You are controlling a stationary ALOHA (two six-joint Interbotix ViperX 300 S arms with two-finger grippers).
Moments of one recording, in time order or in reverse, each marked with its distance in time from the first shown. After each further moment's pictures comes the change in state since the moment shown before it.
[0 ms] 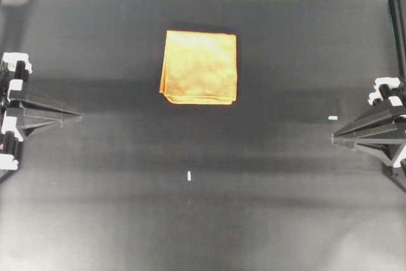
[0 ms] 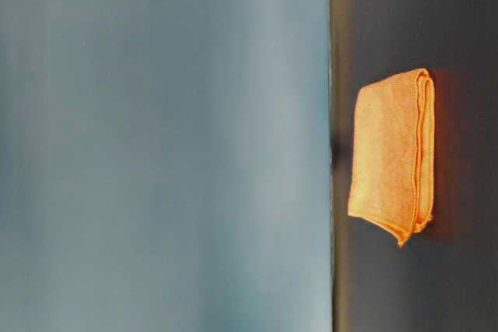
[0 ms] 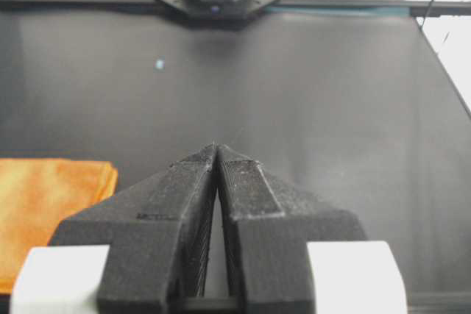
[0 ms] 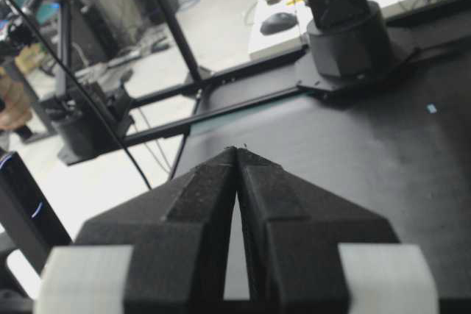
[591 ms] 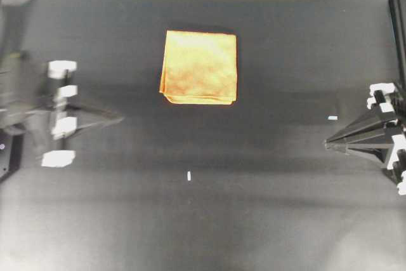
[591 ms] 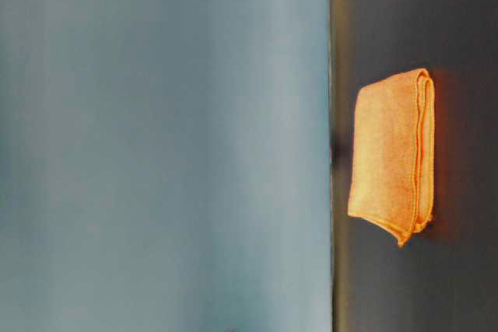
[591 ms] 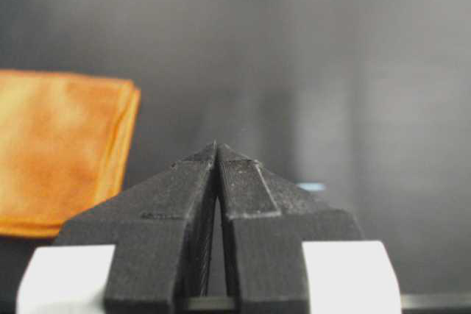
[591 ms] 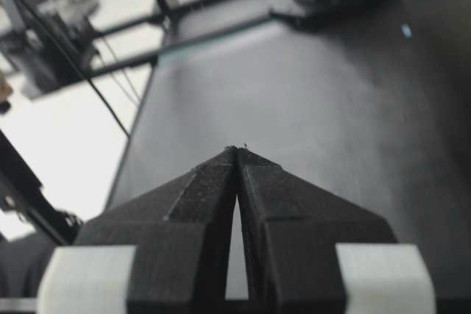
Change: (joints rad) left arm 0.101 0.459 -0.025 0.037 -0.238 -0.031; right arm 0.000 0.008 0.018 0.000 0.158 -0.002
